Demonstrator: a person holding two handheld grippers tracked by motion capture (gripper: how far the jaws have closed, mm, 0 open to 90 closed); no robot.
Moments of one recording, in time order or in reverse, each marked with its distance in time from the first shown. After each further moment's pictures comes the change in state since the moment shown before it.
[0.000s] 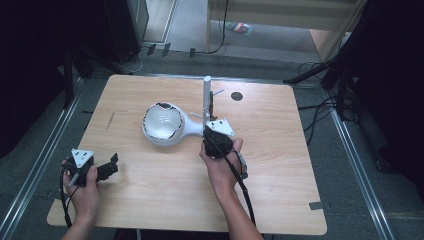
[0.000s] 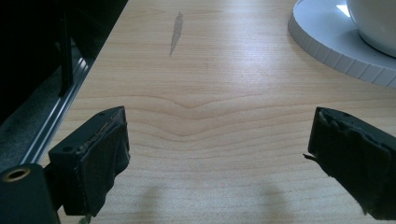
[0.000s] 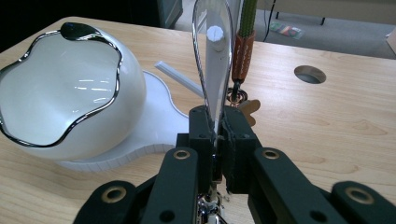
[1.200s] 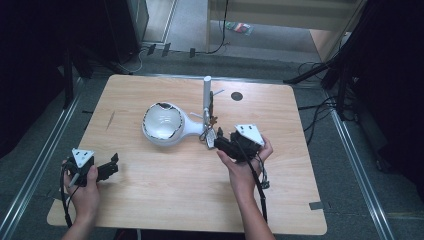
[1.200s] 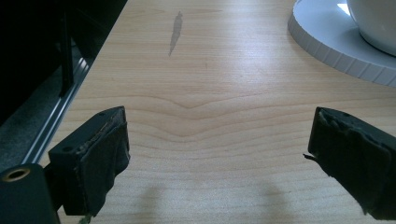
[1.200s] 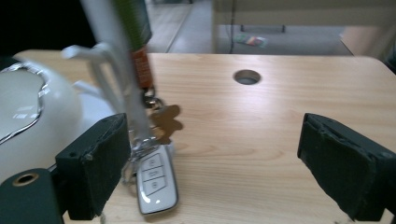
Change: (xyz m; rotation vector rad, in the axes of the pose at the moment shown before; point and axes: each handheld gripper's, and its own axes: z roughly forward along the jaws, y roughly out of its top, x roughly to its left) left arm -0.001 0.000 0.000 0.005 0.003 0.006; right arm -0.061 -0.010 -0.028 -0.088 -0.093 0.142
